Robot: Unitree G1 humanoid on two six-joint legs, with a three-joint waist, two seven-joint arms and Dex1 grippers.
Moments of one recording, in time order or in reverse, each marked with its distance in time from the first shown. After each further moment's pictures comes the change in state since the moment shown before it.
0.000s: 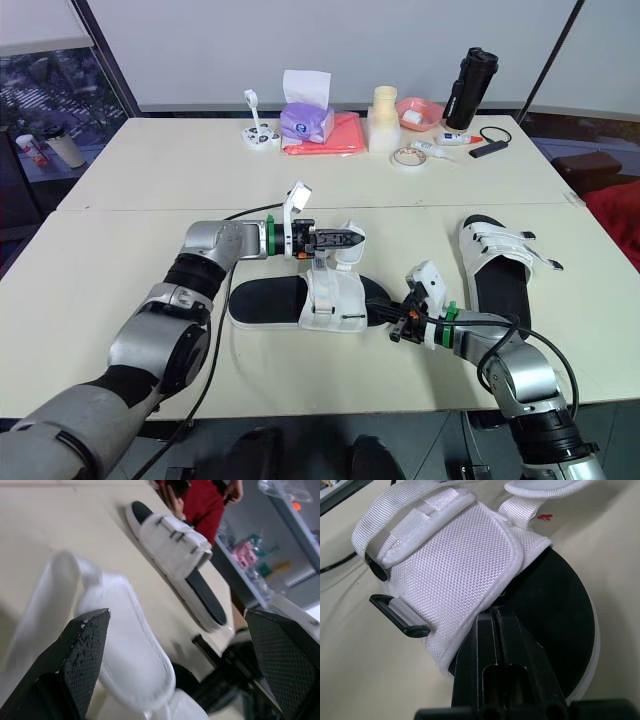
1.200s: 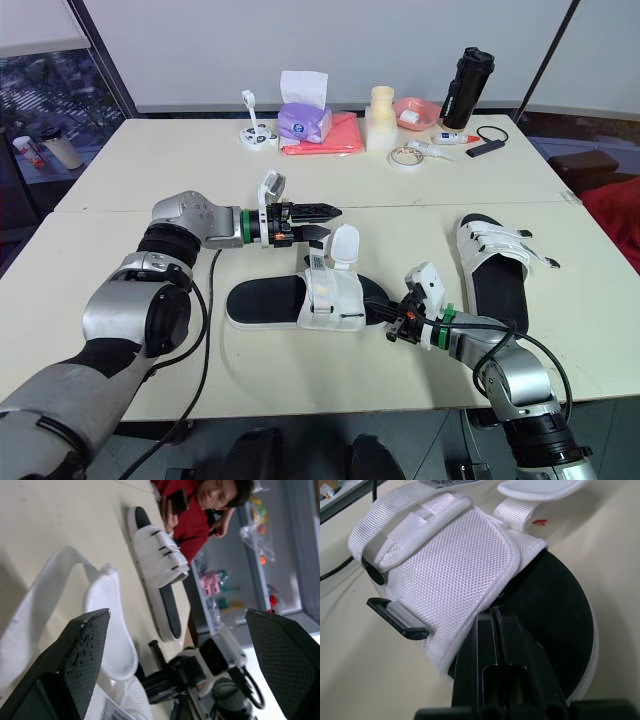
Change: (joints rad) left arm -0.133 0.103 0.201 0.201 -0.044 0.344 0.031; right arm 0.012 0.032 0.001 0.011 0.000 -0.032 -0.021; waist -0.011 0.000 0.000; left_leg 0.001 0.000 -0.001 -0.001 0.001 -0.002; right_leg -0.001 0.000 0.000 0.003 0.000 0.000
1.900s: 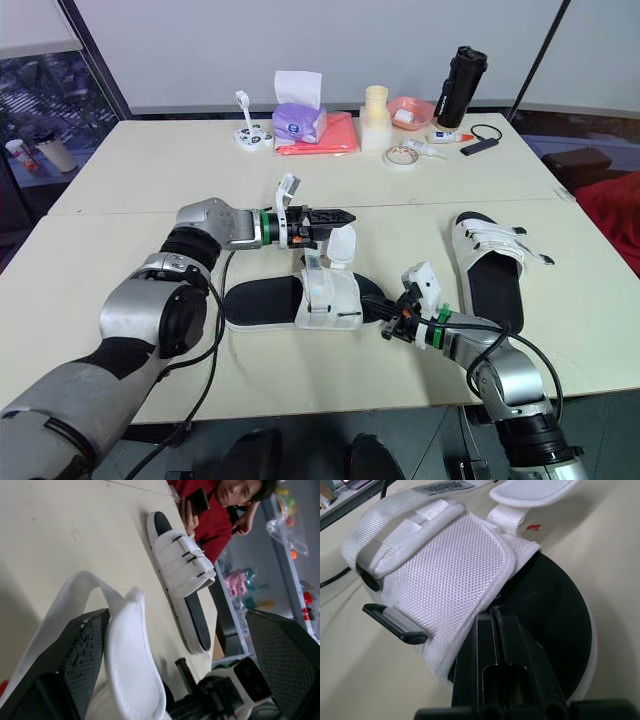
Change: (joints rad) left arm -0.042 -0.092 0.017 0.089 0.061 -0.188 0.074; right arm -0.006 0.037 0.004 0.019 -0.016 -0.024 -0.026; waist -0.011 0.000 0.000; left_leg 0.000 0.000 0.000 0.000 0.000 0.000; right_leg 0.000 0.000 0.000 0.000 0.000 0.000
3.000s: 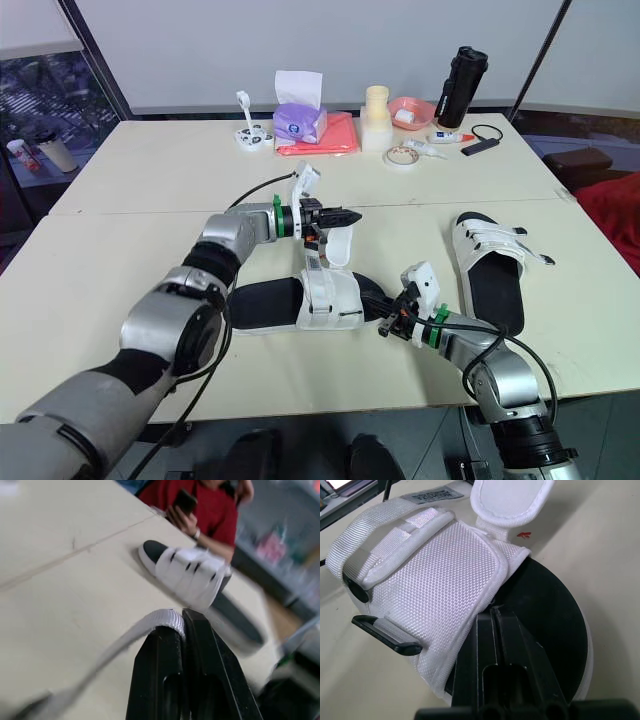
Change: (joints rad) left arm 0.173 -0.027 -0.238 -0.221 0.282 -0.763 -0.219; right arm 0.010 0.021 0.002 0.003 -0.007 -0.032 -0.039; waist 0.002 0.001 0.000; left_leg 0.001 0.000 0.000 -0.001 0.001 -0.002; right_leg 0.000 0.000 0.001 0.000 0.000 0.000
